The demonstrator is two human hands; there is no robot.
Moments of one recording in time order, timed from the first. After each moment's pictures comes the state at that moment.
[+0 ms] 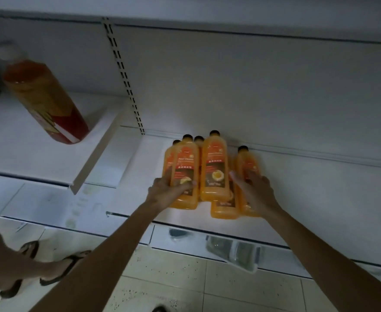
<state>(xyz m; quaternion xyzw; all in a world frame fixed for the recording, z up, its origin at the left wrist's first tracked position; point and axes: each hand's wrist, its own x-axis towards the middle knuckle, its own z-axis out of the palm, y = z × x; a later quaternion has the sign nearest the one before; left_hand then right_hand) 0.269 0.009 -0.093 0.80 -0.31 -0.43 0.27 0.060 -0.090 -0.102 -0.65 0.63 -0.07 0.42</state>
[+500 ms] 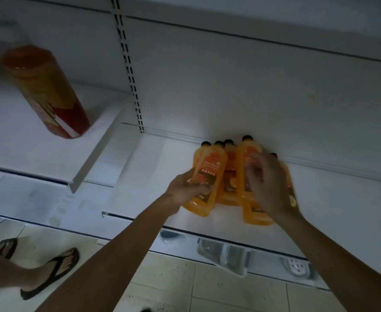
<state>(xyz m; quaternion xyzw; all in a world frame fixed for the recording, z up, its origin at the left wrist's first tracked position) 0.250 -0.008 -0.079 0.68 -0.33 -0.55 0.36 0.069 -0.086 -0.053 -0.79 0.50 -0.27 0.22</state>
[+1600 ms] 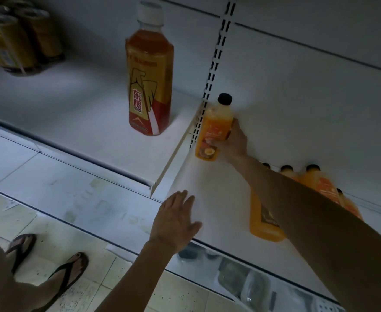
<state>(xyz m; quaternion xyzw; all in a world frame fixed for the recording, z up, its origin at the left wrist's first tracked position) 0.358 0.082 -0.147 0.81 -0.55 -0.19 0.08 0.331 -0.134 -0.087 -0.77 0.46 -0.26 0.35</state>
